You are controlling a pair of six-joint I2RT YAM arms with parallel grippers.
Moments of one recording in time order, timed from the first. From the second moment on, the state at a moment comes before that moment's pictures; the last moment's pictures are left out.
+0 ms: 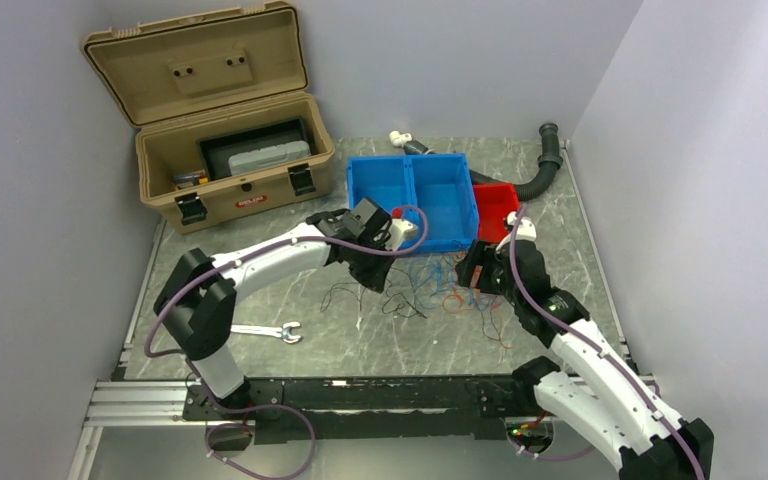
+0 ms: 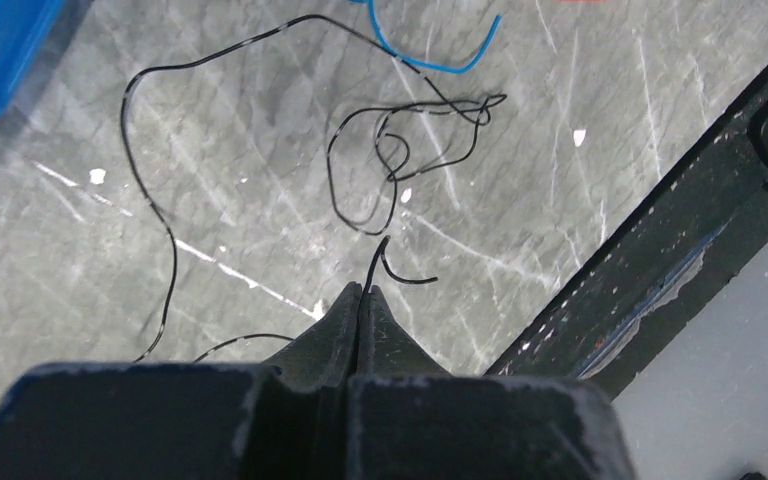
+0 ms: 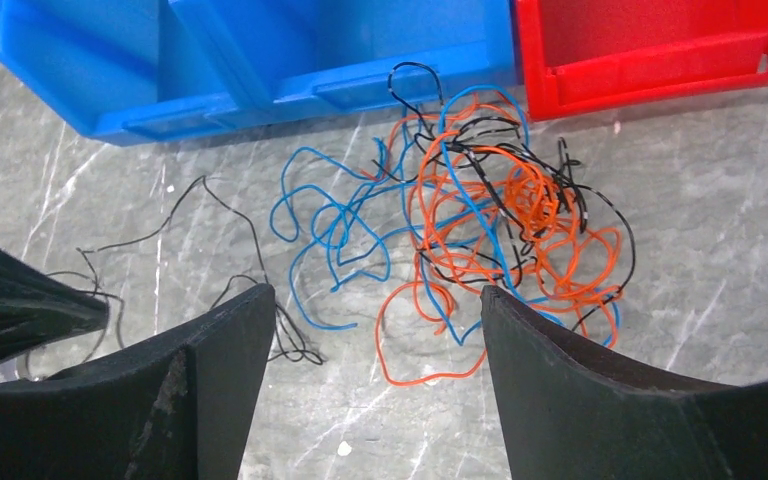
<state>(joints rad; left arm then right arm) -0.81 1.68 1.27 -0.67 0.28 -0.09 0.45 0.74 0.57 -0.41 0.16 0.51</state>
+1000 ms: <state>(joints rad) -0.76 1.57 1.25 -0.61 0.16 -0.25 0.76 1.28 0.50 -0.07 -0.03 0.46</state>
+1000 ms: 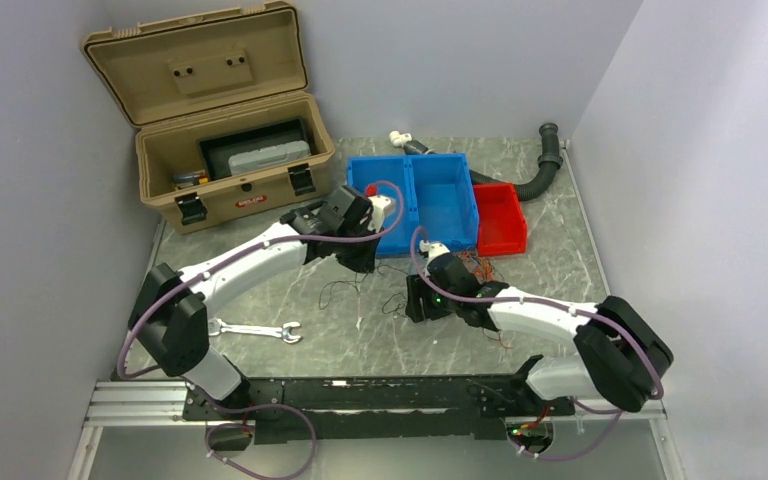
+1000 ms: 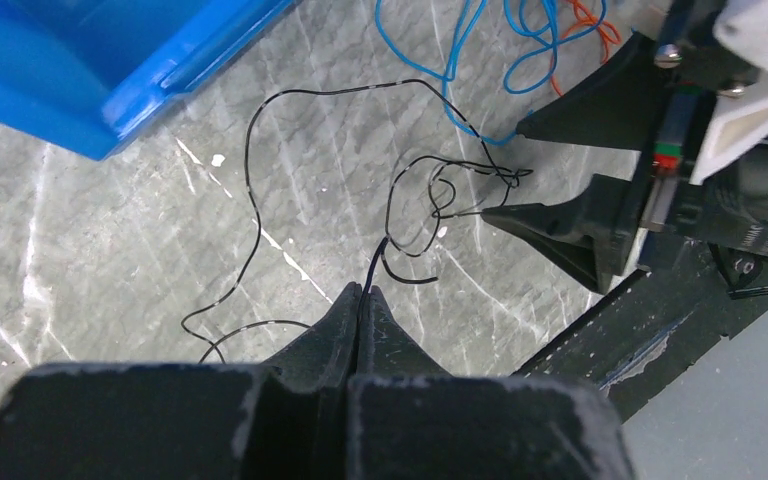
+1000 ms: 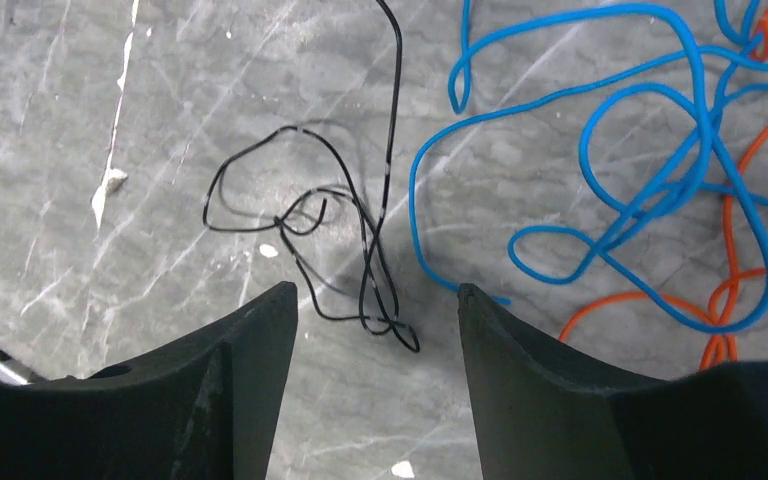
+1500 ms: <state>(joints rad) -0.73 1.53 1.25 -0.66 0.16 -0.24 0.88 1.39 0.61 -0.08 0.10 0.42</state>
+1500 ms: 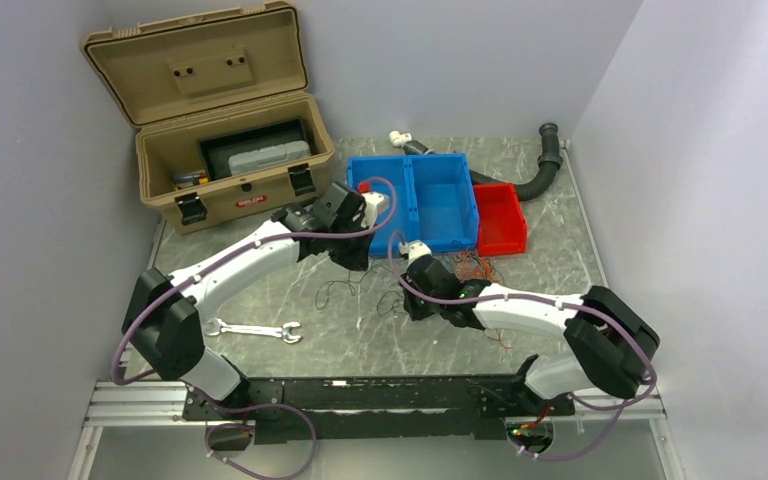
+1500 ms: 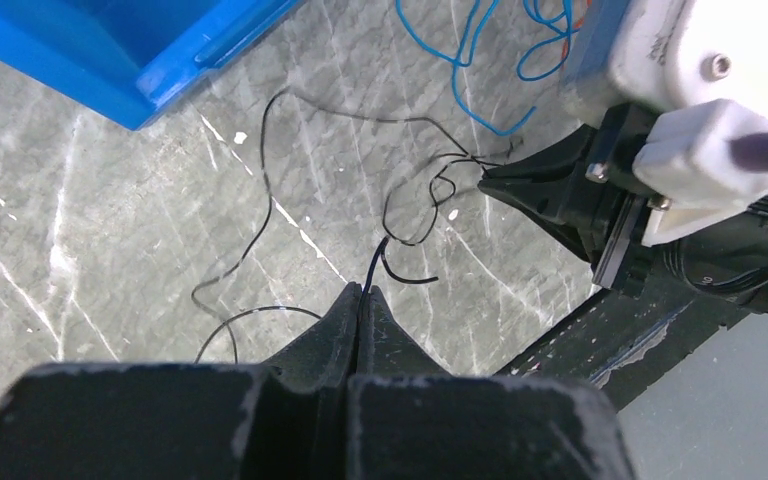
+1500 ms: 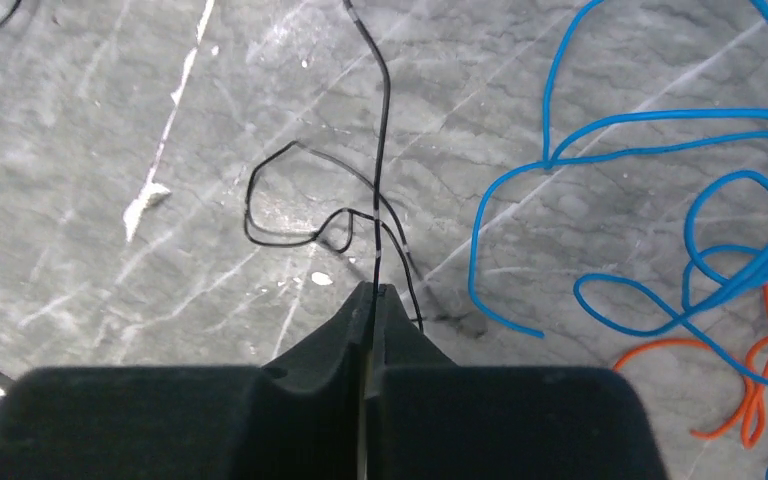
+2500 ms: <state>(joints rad) -0.59 1.86 1.98 -0.57 0.37 -0.31 0.61 1.21 0.95 -0.19 0.12 0.40</state>
